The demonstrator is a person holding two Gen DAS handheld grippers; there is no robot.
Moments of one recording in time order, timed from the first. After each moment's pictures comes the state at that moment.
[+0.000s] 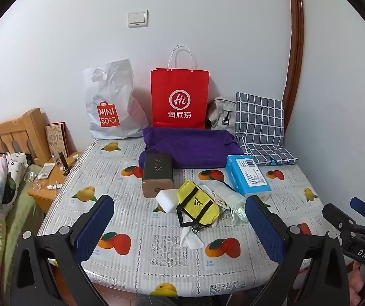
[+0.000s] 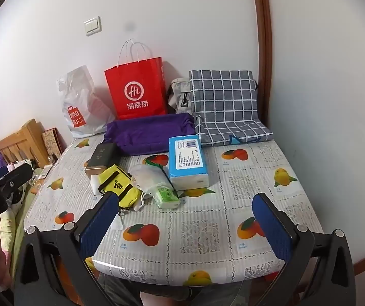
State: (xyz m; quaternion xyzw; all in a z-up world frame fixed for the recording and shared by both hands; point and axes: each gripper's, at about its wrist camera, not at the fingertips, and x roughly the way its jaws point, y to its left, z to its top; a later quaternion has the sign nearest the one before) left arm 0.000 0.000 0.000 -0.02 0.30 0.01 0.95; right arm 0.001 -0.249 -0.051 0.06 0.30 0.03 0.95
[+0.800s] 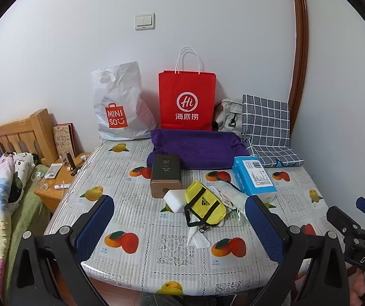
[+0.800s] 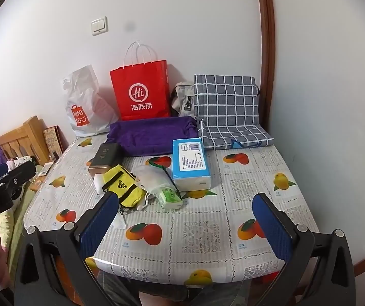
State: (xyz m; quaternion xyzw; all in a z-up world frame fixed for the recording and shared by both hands) left arm -0.007 0.005 0.006 -0.02 0.30 0.03 0.95; right arm -0.009 -0.239 -0.044 0.04 0.29 0.04 0.95
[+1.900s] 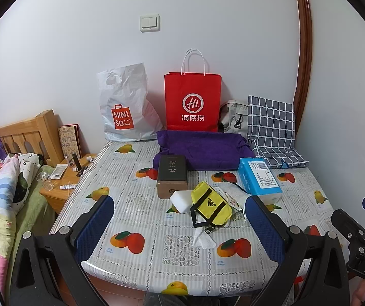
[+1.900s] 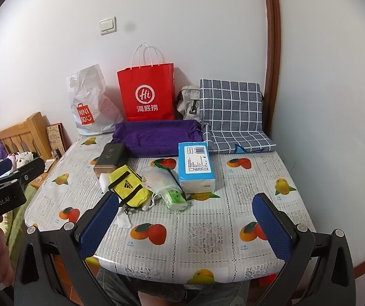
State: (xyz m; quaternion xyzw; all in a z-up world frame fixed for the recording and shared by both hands) left arm -0.008 0.009 0.006 -0.01 0.29 0.04 0.96; right arm -0.017 -0.224 -0.039 0.02 0.29 0.04 0.96
